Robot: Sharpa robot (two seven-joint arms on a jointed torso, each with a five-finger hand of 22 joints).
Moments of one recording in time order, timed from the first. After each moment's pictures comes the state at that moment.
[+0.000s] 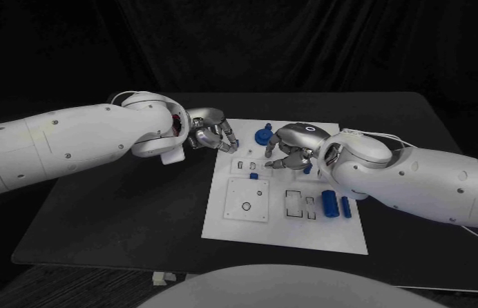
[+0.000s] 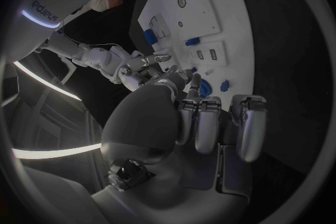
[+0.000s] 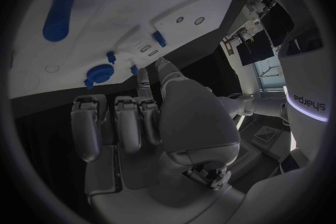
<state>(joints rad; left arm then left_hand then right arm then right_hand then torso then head) 1.38 -0.81 -0.21 1.54 -0.94 0.10 -0.16 1.33 0.01 0.35 -0.01 0.27 0.87 0.14 0.14 0.43 1.47 0.05 1.57 1.31 1.47 -0.01 1.57 1.31 0.01 1.47 0.10 1.53 1.31 1.21 -0.73 -0.21 1.57 -1.51 -0.30 -0.11 1.34 -0.06 0.05 0.14 0.31 0.93 0.12 0.29 0.27 1.47 0.05 1.57 1.31 1.46 -0.01 1.57 1.31 0.02 1.46 0.09 1.57 1.31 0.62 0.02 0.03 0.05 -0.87</state>
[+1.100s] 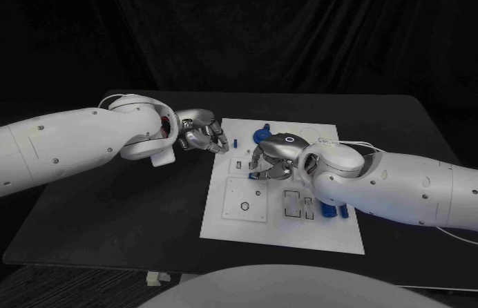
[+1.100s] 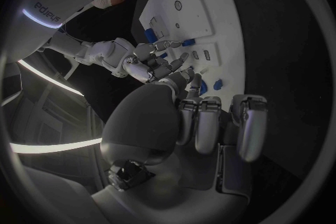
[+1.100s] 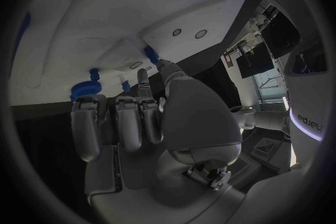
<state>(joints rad) 1.37 -0.81 -0.21 1.51 -0.94 0.13 -0.13 1.34 0.00 0.36 -0.01 0.26 0.88 0.14 0.14 0.41 1.47 0.05 1.57 1.31 1.47 -0.01 1.57 1.31 0.01 1.47 0.10 1.53 1.31 1.16 -0.66 -0.21 1.54 -1.60 -0.28 -0.17 1.30 -0.08 0.08 0.15 0.48 0.91 0.12 0.25 0.29 1.47 0.05 1.57 1.31 1.46 -0.01 1.57 1.31 0.02 1.46 0.09 1.57 1.31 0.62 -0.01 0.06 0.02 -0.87</state>
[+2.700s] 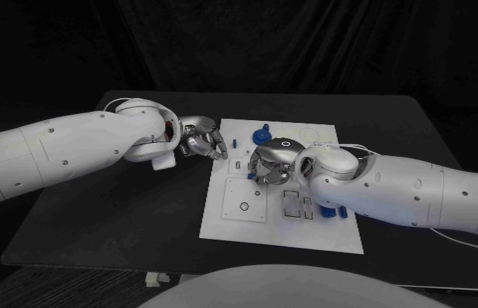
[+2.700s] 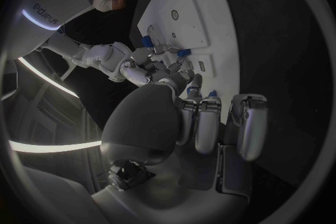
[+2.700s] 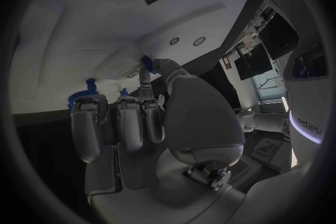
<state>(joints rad) 1.35 -0.78 -0.21 1.47 -0.94 0.18 -0.16 1.34 0.00 0.36 0.01 0.26 0.88 0.14 0.14 0.39 1.47 0.05 1.57 1.31 1.47 -0.01 1.57 1.31 0.01 1.47 0.10 1.51 1.31 1.14 -0.64 -0.20 1.52 -1.60 -0.26 -0.15 1.32 -0.09 0.21 0.05 0.64 0.98 0.09 0.34 0.44 1.47 0.02 1.57 1.31 1.47 -0.04 1.57 1.31 0.02 1.47 0.08 1.57 1.31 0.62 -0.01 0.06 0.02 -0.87</state>
